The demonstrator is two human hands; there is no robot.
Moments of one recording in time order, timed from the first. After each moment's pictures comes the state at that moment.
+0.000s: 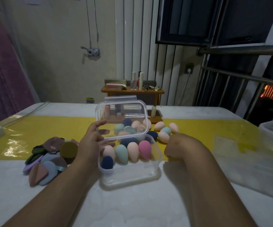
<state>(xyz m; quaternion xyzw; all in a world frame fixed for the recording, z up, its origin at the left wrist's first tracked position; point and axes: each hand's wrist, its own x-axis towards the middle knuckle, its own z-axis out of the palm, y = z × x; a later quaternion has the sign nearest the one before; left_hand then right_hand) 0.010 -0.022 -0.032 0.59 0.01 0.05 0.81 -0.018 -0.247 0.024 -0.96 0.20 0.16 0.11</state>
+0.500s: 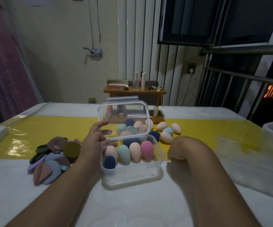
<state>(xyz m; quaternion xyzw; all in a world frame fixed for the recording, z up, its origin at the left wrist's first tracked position) 0.007 -0.021 -0.029 0.59 0.01 0.04 0.81 -0.020 -0.247 0.025 -0.96 0.18 0.19 0.09</state>
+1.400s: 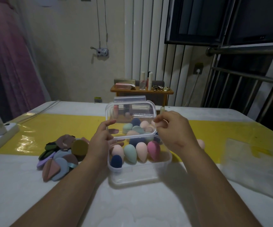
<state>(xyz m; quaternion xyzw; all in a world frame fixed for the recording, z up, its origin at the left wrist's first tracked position) 0.006 -0.021 -0.027 0.59 0.02 0.04 0.81 -0.014 -0.215 0.026 -0.91 -0.02 -0.26 0.34</state>
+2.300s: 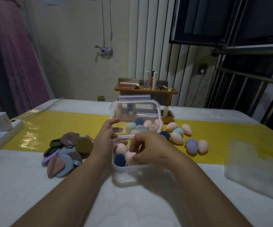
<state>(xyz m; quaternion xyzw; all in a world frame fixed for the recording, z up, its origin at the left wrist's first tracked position) 0.012 -0.018 -0.033 0.60 0.00 0.05 0.80 -0.030 -0.173 0.012 -0.93 -0.17 0.04 0.31</state>
